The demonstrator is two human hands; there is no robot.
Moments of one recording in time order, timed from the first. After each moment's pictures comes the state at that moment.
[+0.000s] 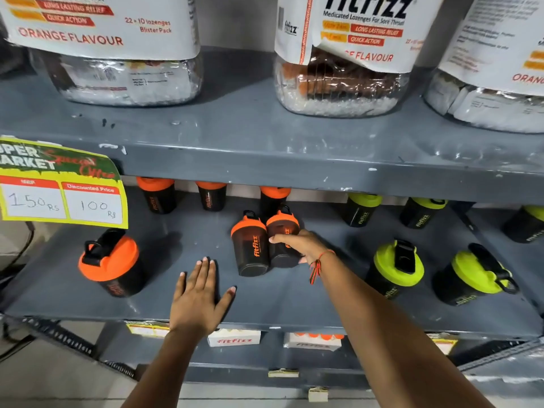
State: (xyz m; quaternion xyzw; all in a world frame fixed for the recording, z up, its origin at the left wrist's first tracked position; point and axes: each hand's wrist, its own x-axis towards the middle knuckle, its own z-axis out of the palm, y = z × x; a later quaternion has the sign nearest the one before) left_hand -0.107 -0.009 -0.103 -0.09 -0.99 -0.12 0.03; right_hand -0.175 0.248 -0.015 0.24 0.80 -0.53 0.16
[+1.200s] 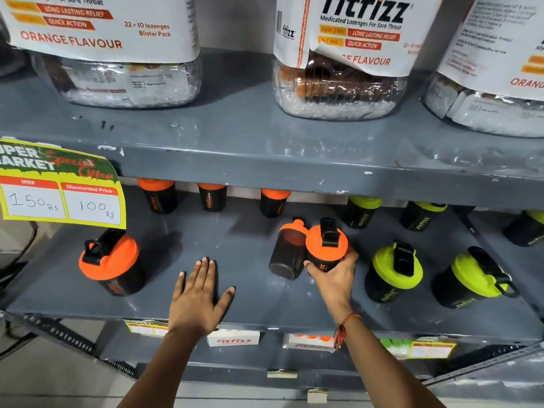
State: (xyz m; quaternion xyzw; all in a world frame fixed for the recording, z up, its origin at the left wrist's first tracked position) left_hand -0.107 -0.009 -0.102 -0.09 -0.99 -0.09 0.00; right_hand -0.098 0.277 -0.071 0.25 0.77 -0.53 -0.25
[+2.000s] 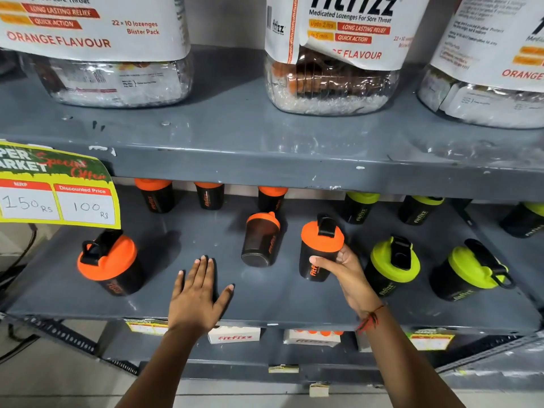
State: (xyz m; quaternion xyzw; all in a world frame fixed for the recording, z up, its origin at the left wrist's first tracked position) left_hand -0.106 -0.009 -0.099 -0.09 -0.99 -0.10 -0.01; right_hand -0.086 0.309 -0.045 0.09 0.66 -0.74 -0.04
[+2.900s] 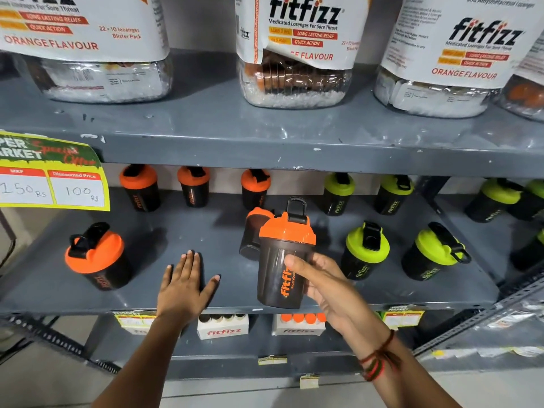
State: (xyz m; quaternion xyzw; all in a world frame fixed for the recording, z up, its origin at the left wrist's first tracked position) left_hand -0.105 -0.008 -0.095 -0.09 -0.99 -0.08 -0.03; right_hand 0.014 0.248 0.062 0.12 0.62 -0.77 0.06
